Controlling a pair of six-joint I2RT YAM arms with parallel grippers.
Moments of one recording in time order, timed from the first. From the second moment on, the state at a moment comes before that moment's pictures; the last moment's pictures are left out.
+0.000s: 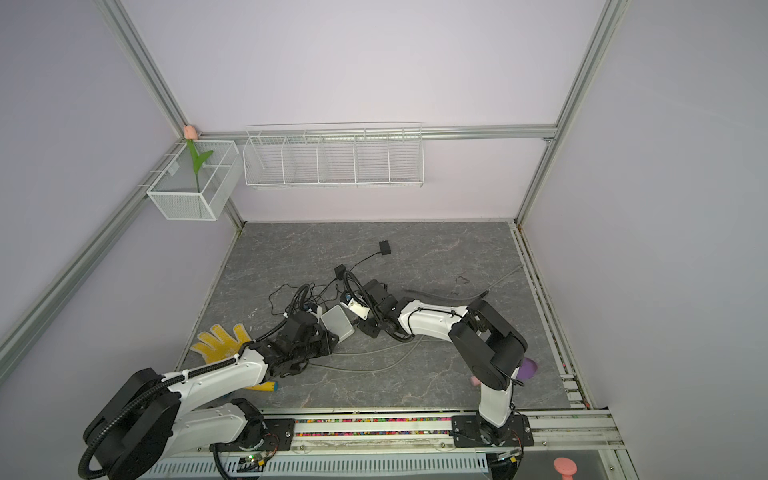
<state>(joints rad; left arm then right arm) -0.65 1.19 0.39 -0.04 0.09 -0.73 0.88 1.81 1.08 -0.13 -0.08 -0.26</state>
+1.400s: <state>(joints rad) -0.51 1.49 0.58 0.02 0.28 -0.63 0.84 1.77 1.05 -0.25 -0.05 -0.25</state>
